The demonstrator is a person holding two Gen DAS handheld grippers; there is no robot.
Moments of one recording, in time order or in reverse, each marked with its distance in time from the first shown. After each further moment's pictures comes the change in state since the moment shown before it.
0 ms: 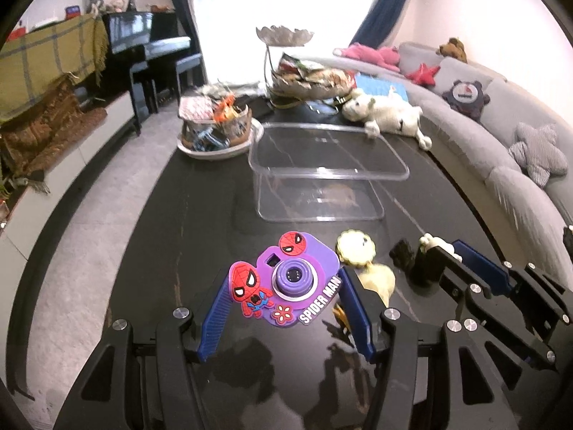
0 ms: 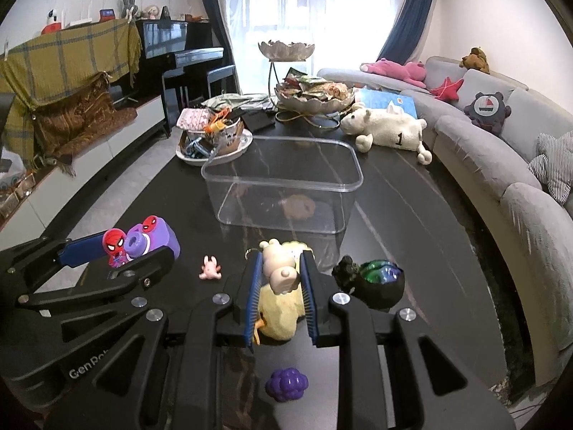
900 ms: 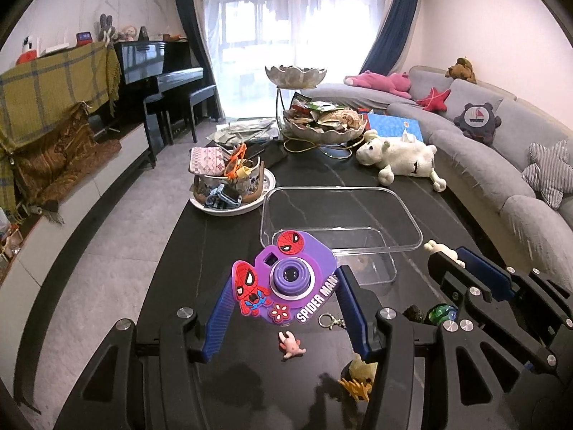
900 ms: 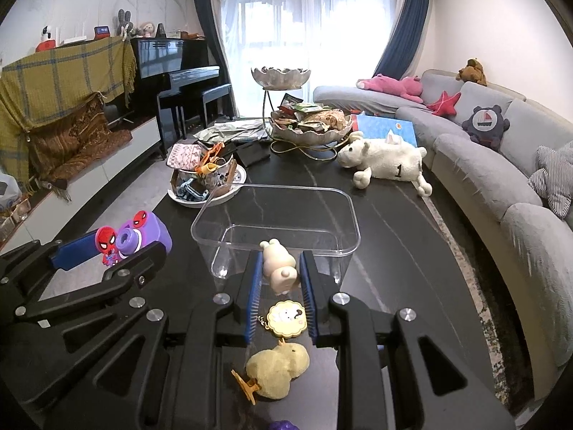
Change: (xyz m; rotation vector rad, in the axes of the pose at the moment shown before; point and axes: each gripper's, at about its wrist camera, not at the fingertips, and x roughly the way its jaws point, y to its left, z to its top) left arm 0.004 -0.007 0.066 0.006 -0.092 0.051; right arm 0.017 -0.009 0.064 0.014 -0.060 -0.004
